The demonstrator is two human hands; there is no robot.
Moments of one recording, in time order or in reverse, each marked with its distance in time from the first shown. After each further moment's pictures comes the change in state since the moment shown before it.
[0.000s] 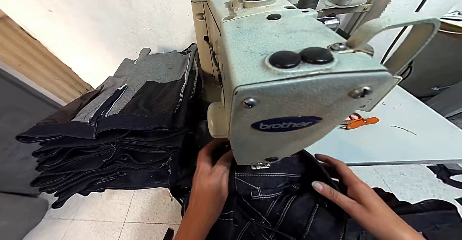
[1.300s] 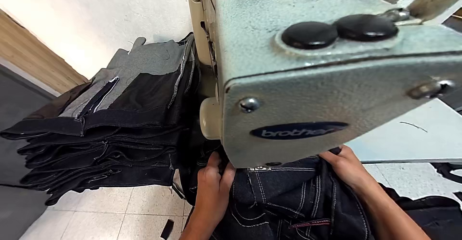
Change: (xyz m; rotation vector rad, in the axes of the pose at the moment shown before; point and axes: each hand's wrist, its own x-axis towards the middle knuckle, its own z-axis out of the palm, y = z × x) left_hand -0.001 0.011 0.015 -0.285 -0.163 -0.518; right_hand 0.065 0.011 0.009 0.311 0.191 0.238
